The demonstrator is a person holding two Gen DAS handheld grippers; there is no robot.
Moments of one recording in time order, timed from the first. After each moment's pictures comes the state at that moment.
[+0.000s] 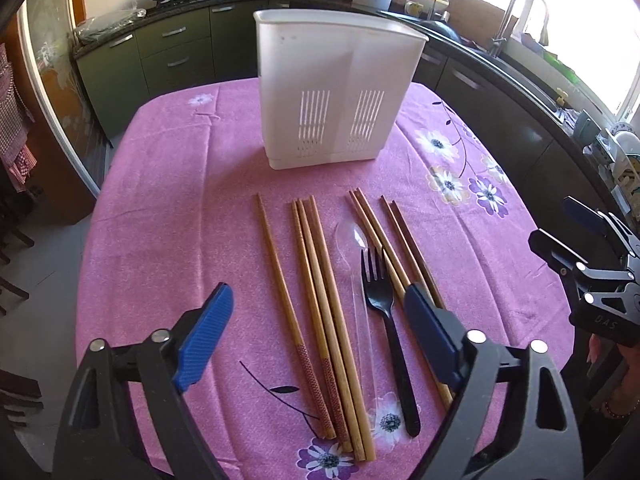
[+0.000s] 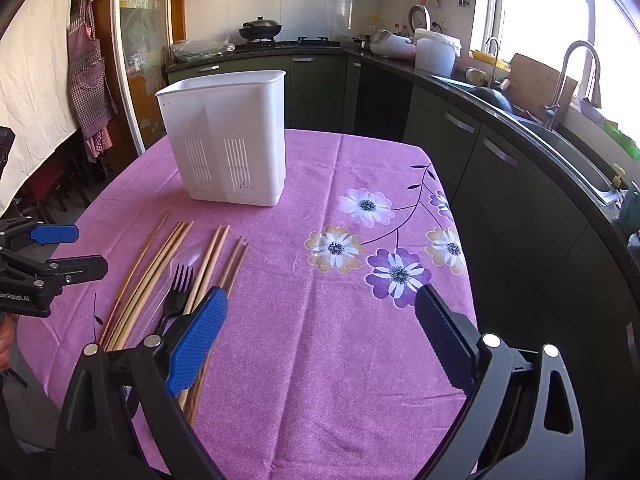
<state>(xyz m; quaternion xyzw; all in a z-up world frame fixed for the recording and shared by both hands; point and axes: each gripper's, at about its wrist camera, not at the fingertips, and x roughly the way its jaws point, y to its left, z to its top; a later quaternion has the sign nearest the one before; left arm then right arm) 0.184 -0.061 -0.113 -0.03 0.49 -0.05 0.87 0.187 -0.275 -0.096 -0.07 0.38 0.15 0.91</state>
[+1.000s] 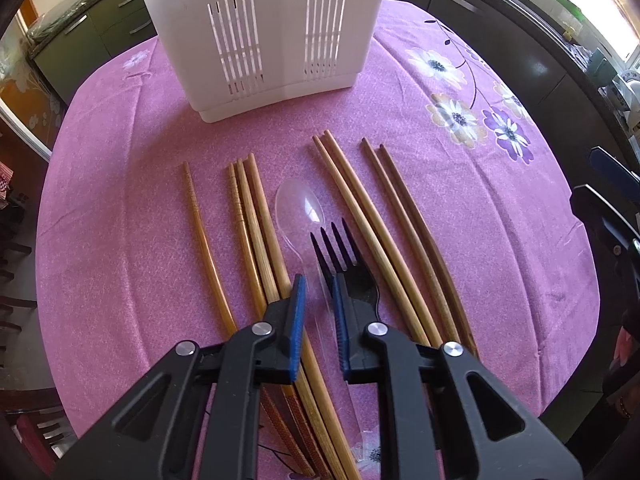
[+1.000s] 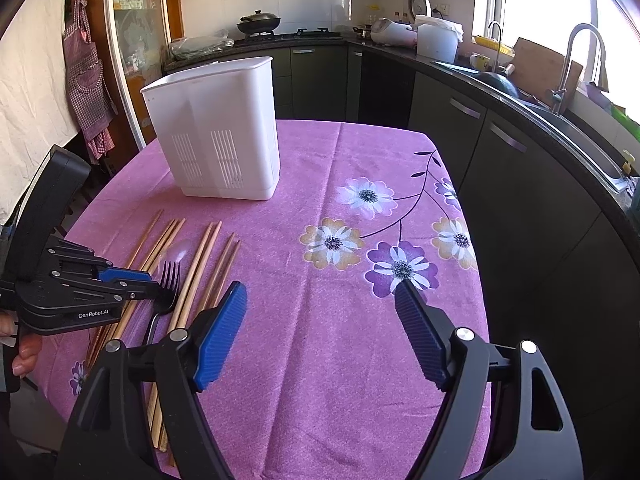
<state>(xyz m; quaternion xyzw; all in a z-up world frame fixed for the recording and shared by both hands) 0.239 -0.099 -0.164 0.02 0.58 -0.07 0.81 0.199 -0.282 -0.106 -0.06 0.40 0.16 0.90</state>
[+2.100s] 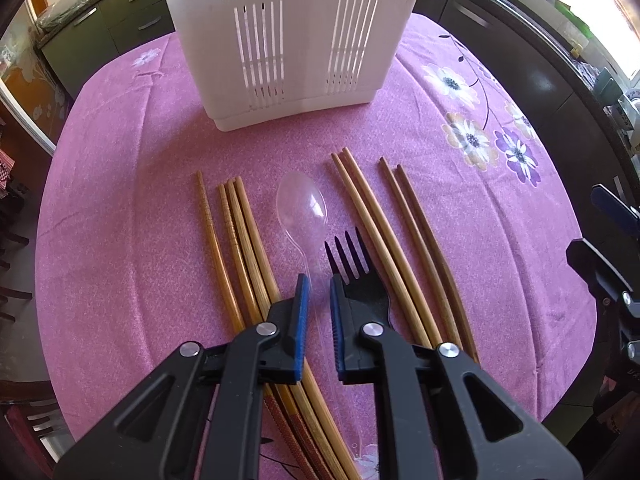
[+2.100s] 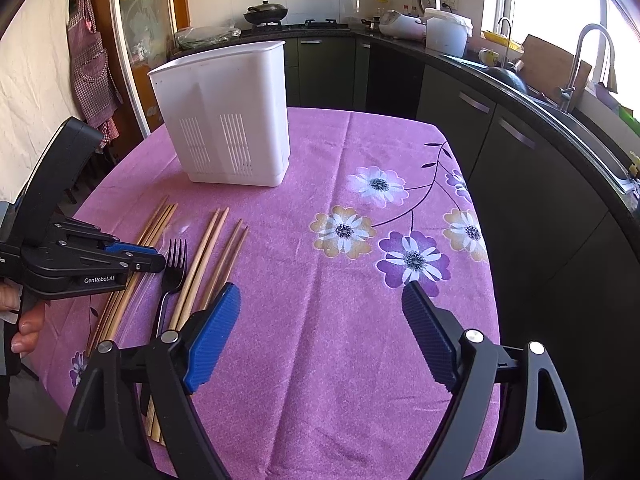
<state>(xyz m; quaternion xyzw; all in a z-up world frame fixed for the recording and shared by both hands) 0.246 -0.089 -0.159 0.00 0.57 -0.06 0.82 0.198 -0.273 -0.113 -0.07 0.41 0.17 0.89</state>
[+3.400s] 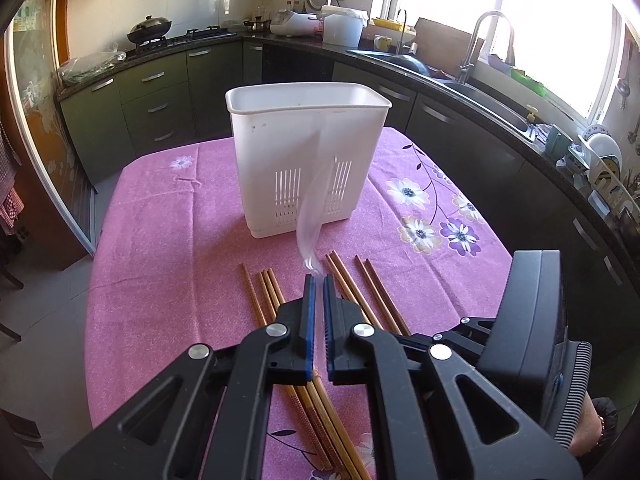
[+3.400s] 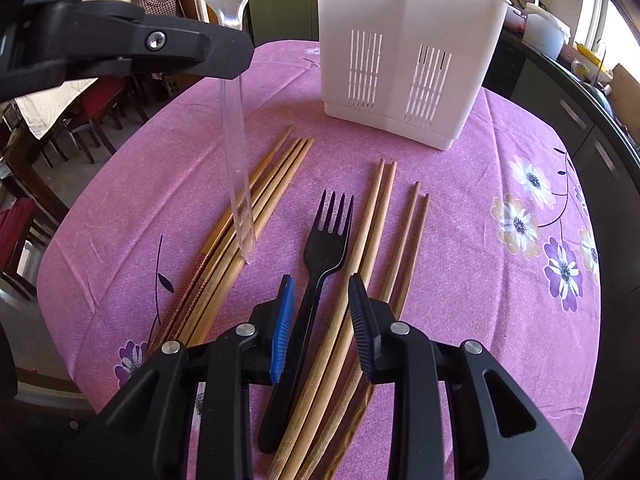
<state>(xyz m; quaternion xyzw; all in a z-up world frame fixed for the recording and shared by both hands) 0.189 -0.060 -0.072 -0.01 0.41 -0.08 0.91 0.181 -0.150 -0.155 -0.12 0.47 0.28 0.83</state>
